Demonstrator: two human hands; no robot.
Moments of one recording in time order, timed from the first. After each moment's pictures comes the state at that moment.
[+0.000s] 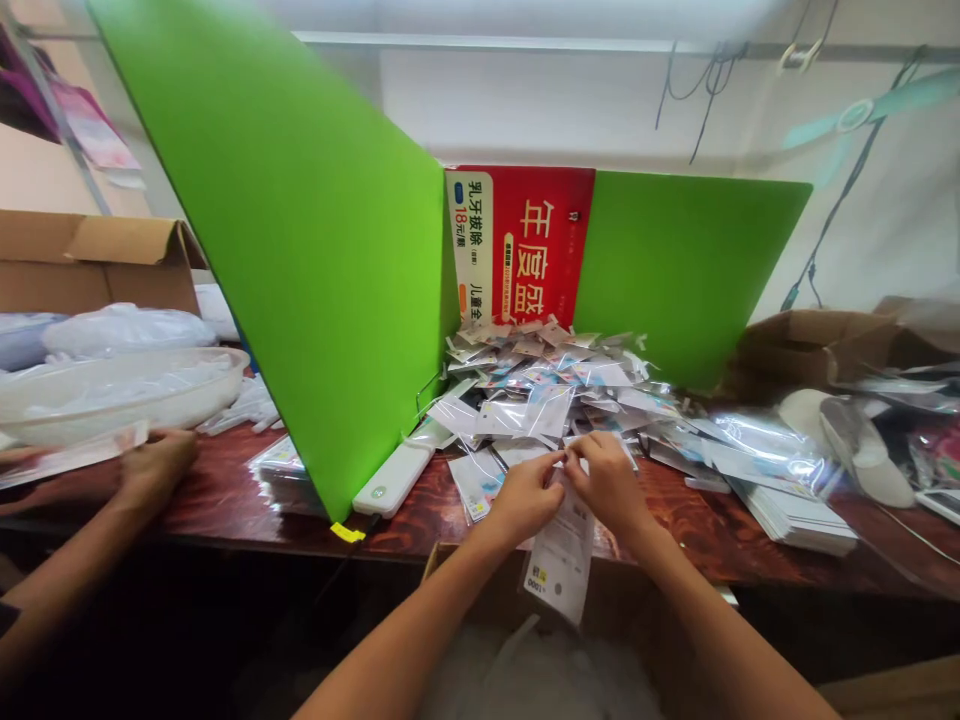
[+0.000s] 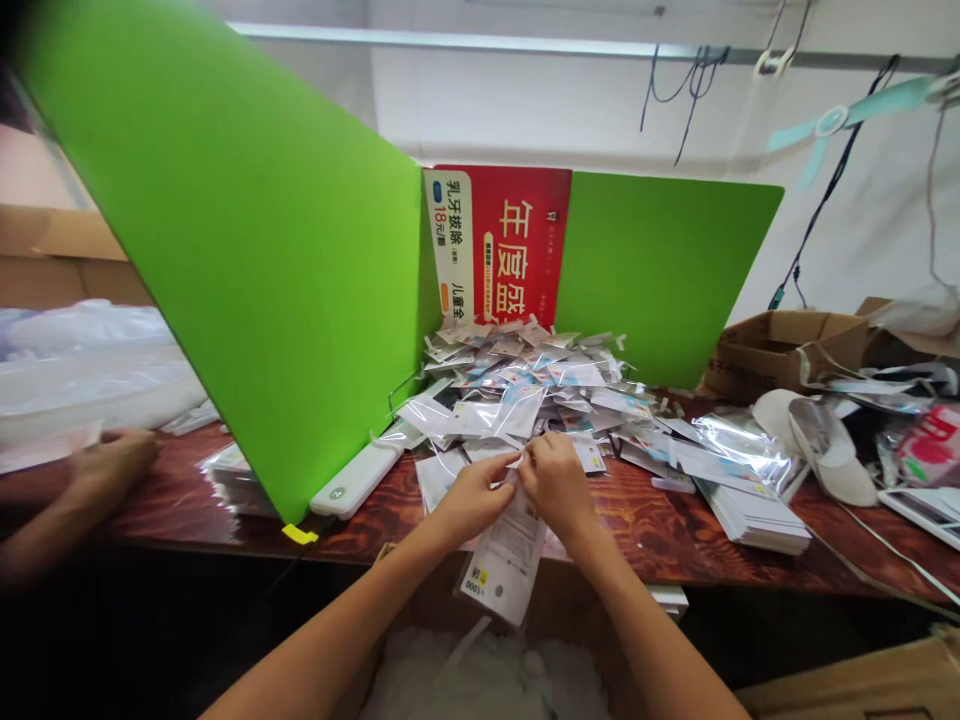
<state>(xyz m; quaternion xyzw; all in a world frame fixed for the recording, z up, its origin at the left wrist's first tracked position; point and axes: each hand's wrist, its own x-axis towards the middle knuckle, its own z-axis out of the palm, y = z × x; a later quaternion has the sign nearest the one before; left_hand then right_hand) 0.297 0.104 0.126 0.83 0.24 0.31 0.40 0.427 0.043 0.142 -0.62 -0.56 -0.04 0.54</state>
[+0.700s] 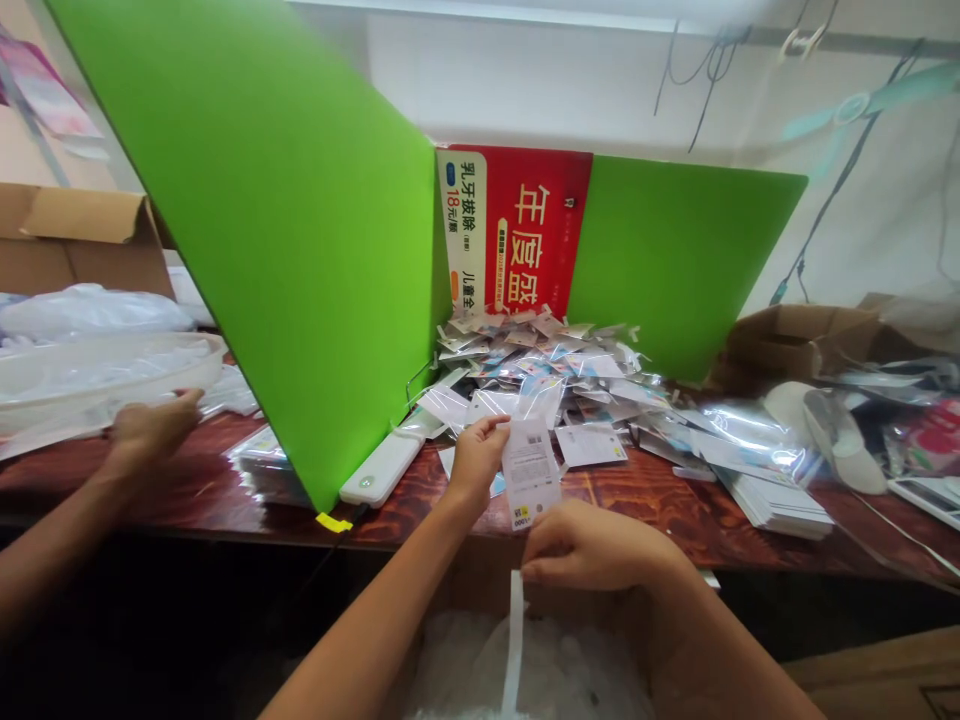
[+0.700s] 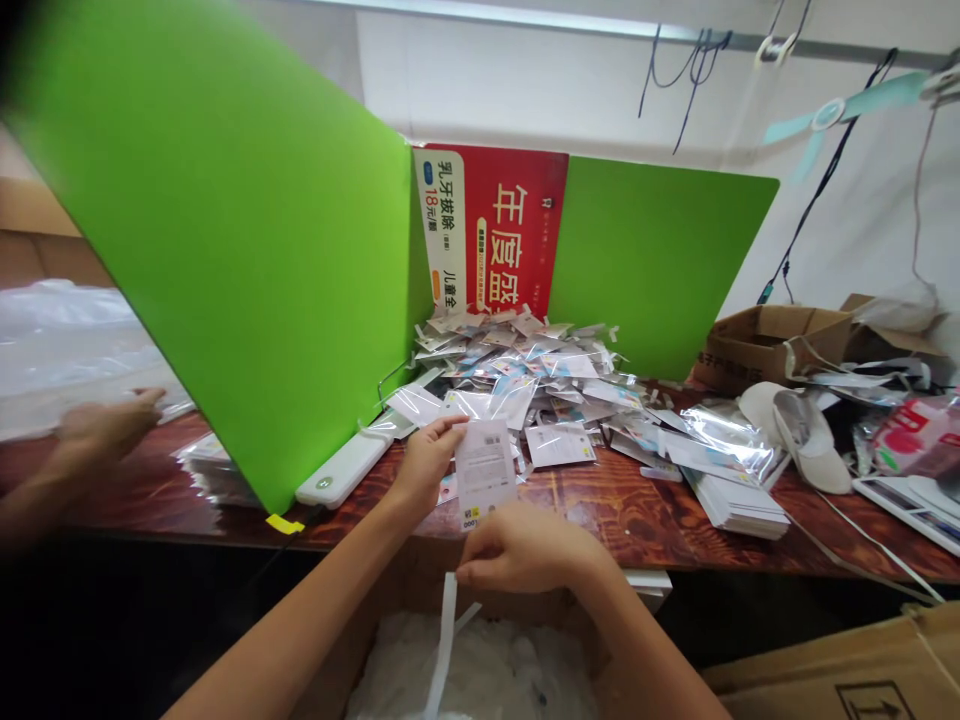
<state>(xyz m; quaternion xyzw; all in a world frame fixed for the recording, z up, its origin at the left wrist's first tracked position) 0.284 0.125 0.141 0.48 0.33 0.46 0.66 0.392 -0.001 0.168 -0.50 -0.78 0.33 0.15</state>
